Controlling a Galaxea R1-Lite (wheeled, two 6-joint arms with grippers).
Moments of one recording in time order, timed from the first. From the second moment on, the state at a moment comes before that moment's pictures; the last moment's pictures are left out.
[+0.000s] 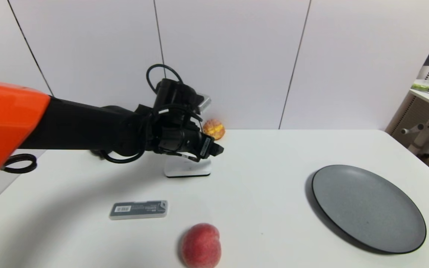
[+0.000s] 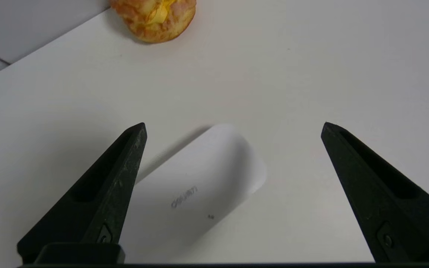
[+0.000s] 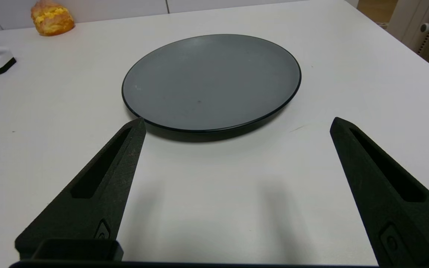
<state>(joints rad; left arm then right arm) -0.58 2.00 -1.45 -0.02 0.00 0.05 0.00 0.00 0.00 0.00 -0.05 0.07</state>
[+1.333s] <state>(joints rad) -0.57 2.36 -1.60 -0.59 0.20 0.13 0.00 0.00 0.00 0.00 -0.05 0.07</state>
